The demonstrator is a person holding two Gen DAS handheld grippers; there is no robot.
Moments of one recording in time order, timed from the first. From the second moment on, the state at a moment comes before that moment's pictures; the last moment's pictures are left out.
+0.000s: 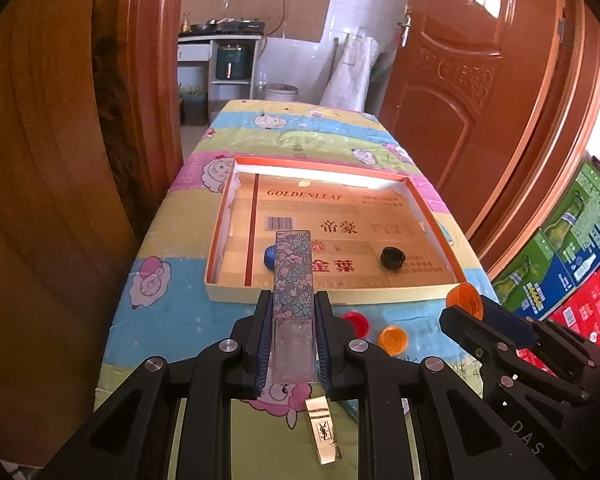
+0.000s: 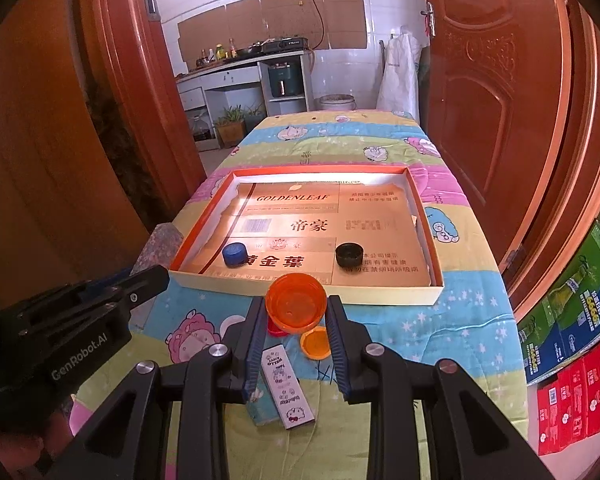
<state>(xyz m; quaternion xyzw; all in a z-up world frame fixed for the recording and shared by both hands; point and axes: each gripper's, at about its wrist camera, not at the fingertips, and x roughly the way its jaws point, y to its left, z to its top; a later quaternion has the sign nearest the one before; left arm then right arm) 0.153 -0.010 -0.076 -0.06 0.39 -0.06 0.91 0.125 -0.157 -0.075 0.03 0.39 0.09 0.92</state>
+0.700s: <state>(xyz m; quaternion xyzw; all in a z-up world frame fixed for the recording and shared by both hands) 0.213 -0.034 -0.105 -0.07 0.43 -0.09 0.89 0.171 -0.183 -0.093 0.05 0.39 0.07 0.92</state>
